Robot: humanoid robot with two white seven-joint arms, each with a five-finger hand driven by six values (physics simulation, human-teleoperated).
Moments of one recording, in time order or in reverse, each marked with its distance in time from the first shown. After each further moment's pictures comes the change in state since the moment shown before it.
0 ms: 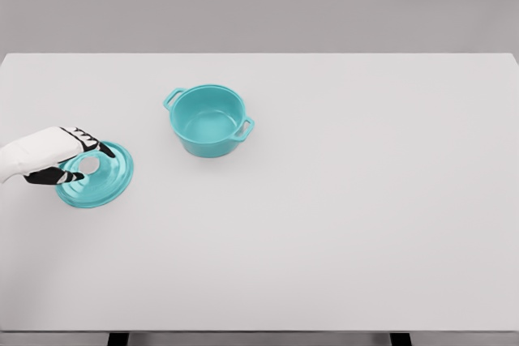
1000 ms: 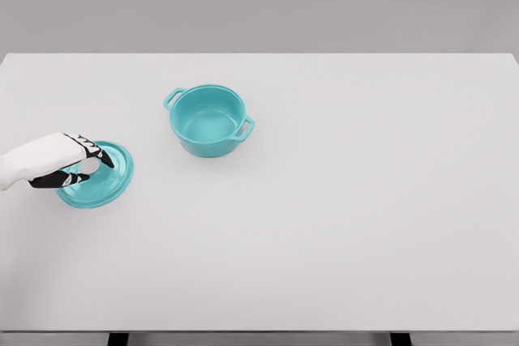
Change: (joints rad) left arm 0.012 -0.015 -0.002 0.014 -0.010 0.000 0.005; right arm 0.000 0.000 0.000 0.000 0.000 0.000 0.000
